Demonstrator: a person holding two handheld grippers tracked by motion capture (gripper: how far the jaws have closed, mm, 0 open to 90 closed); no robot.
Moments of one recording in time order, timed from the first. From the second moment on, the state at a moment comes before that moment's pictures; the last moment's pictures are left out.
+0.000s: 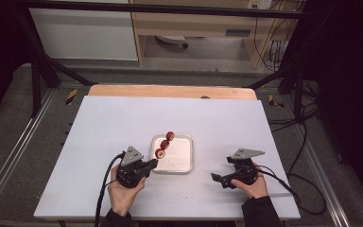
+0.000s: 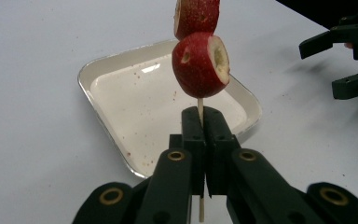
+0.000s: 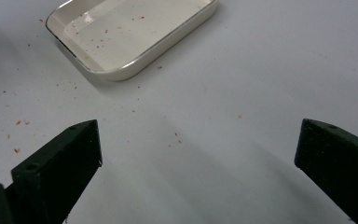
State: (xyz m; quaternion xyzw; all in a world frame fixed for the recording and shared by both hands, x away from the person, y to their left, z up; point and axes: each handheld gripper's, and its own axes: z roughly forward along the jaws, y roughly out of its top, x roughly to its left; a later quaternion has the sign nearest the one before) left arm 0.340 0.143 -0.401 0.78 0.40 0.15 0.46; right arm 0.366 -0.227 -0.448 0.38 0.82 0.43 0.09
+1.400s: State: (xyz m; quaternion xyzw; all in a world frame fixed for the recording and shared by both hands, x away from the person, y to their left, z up) left arm 0.395 0.098 -0.433 0.85 0.41 0.14 0.30; right arm 0.354 -0.257 -0.458 0.40 0.80 0.43 0.10
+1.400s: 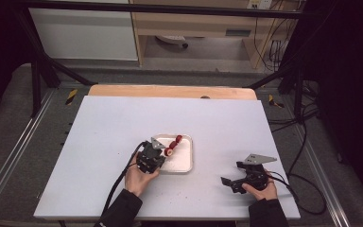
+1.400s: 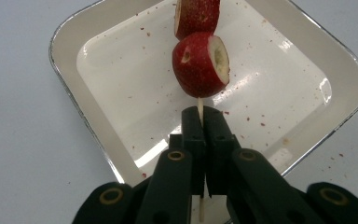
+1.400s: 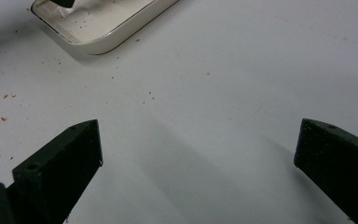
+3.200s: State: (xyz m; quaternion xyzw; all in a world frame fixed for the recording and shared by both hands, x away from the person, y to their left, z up) left arm 0.339 0.249 -0.440 0.82 0.39 0.16 0.38; right arm 0.352 -0.256 -0.460 0.40 0.81 0.42 0.10
